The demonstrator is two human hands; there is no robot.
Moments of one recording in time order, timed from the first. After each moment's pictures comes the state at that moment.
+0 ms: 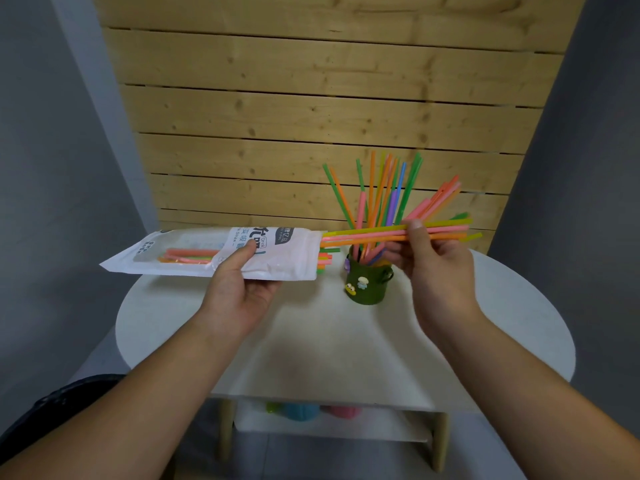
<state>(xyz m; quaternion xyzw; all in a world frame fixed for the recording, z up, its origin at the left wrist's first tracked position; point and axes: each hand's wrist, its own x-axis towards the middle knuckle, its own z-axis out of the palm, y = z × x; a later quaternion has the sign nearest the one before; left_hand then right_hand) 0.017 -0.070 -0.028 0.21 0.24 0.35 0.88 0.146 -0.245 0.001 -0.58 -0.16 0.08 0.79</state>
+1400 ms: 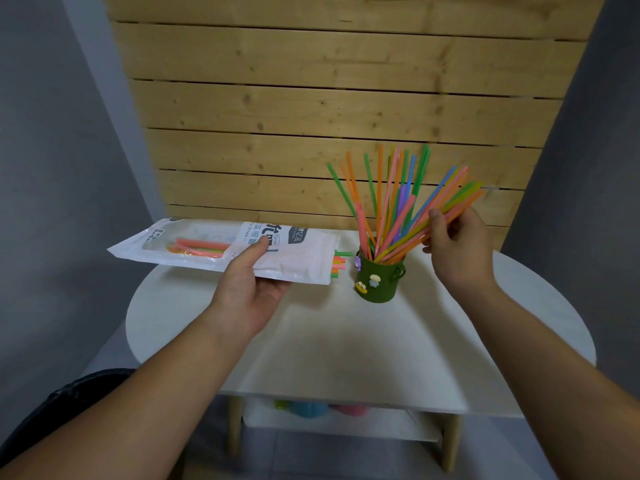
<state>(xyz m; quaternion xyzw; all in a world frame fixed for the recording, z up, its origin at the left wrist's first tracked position) 0.017 -0.068 -0.031 0.26 0.24 0.33 0.88 0.212 -0.243 -0.016 -0.76 -0.26 -0.09 0.58</state>
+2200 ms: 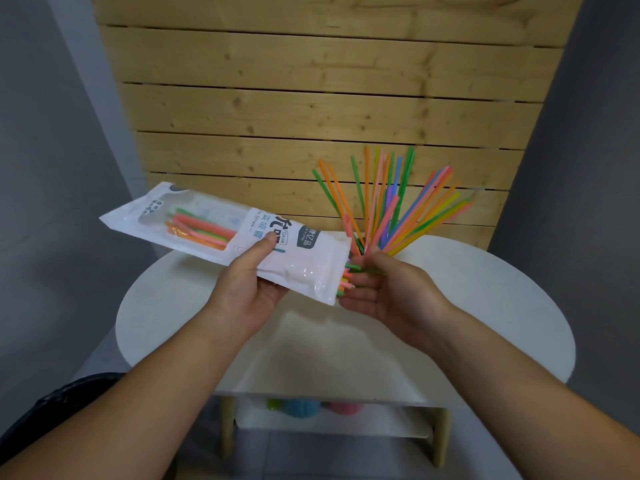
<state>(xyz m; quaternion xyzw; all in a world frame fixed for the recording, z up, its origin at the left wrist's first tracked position) 0.017 -0.083 -0.022 0.36 0.19 0.31 0.86 0.137 -0.237 -0.013 -0.58 -0.12 0.41 0.70</state>
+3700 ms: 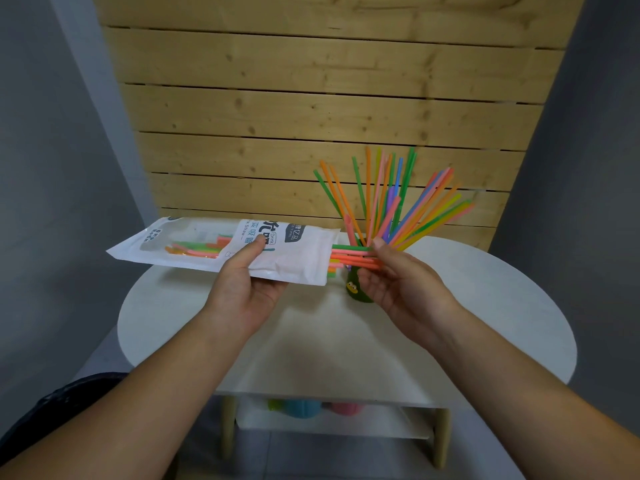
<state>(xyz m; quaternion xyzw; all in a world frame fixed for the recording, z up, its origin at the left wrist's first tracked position) 0.015 -0.081 -0.021 0.25 0.22 0.33 0.88 0.140 -0.240 -0.012 -0.48 -0.11 0.36 0.79</state>
